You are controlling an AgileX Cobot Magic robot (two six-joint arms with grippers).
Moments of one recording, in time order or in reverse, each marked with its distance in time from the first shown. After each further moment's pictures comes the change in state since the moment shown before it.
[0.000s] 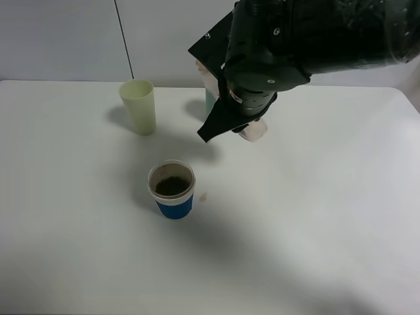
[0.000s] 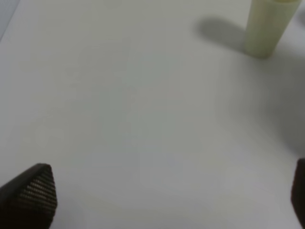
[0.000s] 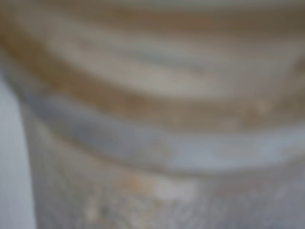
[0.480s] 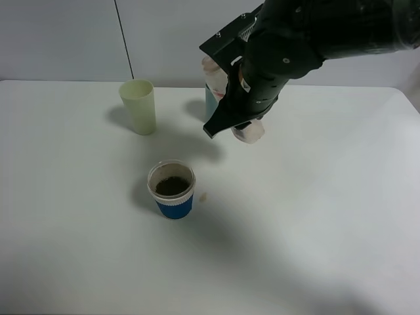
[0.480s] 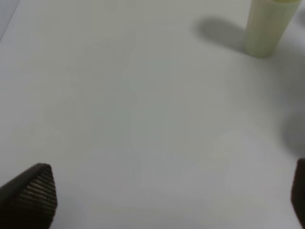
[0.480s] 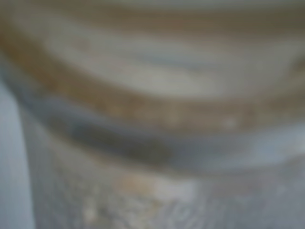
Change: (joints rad) left arm 0.000 0.000 0.000 0.000 0.000 0.000; right arm -0.112 0.000 0.000 0.192 -0.142 -0.219
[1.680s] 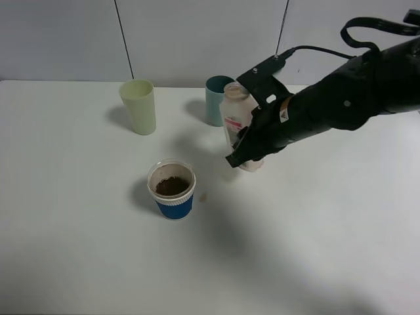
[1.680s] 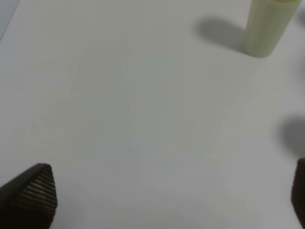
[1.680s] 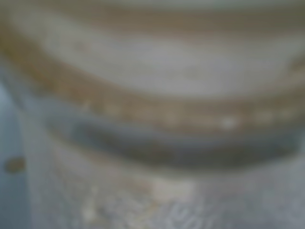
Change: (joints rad) left arm 0.000 0.000 0.000 0.000 0.000 0.000; right arm -0.185 -0.102 0.394 0.472 -0.542 -0.466
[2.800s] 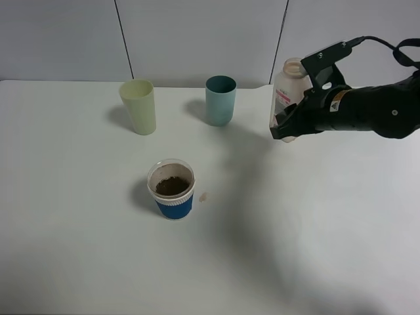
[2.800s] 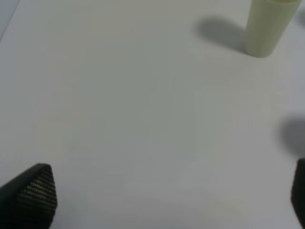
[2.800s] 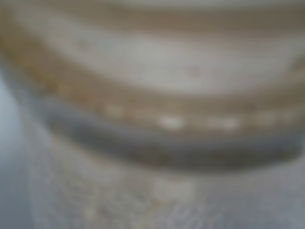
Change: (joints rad) left arm 0.000 0.000 0.000 0.000 0.000 0.000; right arm -0.279 -0.002 0.111 -0.023 -0.386 -0.052
